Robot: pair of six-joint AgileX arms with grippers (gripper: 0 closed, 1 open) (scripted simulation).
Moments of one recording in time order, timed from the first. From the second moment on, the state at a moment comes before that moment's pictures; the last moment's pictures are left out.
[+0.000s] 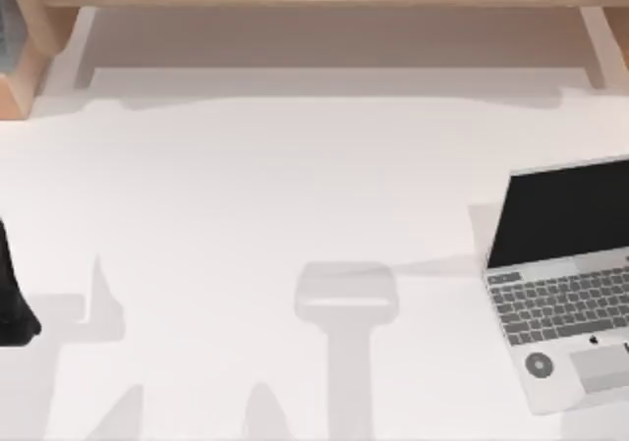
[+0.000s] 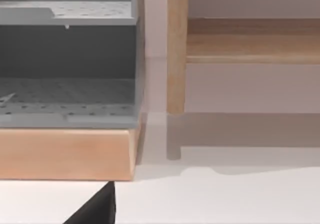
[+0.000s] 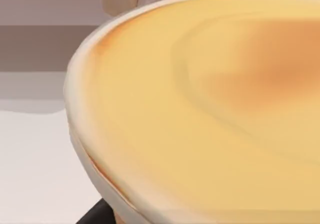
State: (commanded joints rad) left arm 0.00 0.00 0.00 0.00 0.00 0.00; right arm -0.34 1.84 0.27 1.37 -0.30 -0.05
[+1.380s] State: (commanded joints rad) left arm 0.00 0.00 0.00 0.00 0.00 0.00; right arm -0.37 1.70 0.30 1.30 -0.30 -0.06
